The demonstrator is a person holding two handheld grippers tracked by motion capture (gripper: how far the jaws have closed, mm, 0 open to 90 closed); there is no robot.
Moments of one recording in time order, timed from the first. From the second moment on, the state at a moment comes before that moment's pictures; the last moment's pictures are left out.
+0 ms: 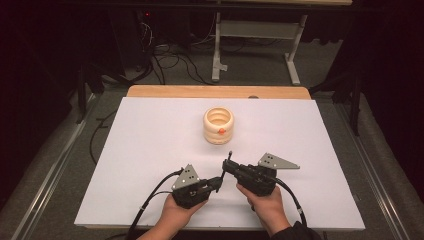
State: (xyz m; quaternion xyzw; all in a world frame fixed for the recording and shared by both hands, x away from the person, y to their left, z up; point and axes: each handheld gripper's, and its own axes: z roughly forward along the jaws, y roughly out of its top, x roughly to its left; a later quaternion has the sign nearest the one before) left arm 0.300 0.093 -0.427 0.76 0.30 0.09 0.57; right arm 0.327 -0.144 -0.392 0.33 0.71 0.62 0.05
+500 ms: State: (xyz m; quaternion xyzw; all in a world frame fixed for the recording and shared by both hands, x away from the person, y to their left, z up) left arm 0.301 0.094 -0.426 0.76 0.30 0.09 0.57; right arm 0.327 -0.145 -0.391 0.33 0.71 0.62 0.06
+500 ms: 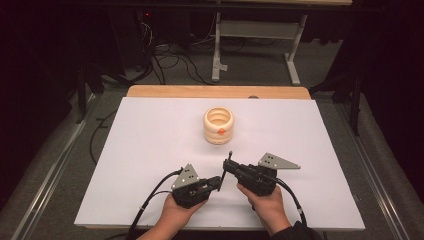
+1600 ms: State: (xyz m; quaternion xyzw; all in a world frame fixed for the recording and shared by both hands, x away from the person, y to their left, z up) left arm 0.306 0.104 -0.422 0.75 0.32 0.11 0.57; right arm 0.328 -0.161 -0.385 0.33 0.71 0.61 0.11
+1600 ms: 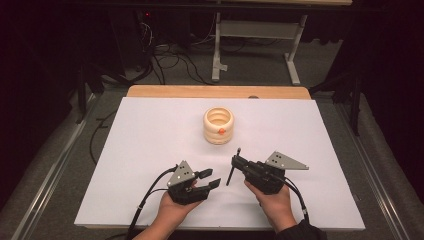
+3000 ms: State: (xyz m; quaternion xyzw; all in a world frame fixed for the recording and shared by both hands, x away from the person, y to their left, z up) left arm 0.321 0.130 -0.421 0.73 0.36 0.13 0.56; right arm 0.330 -0.198 -0.374 0.34 0.69 0.60 0.22
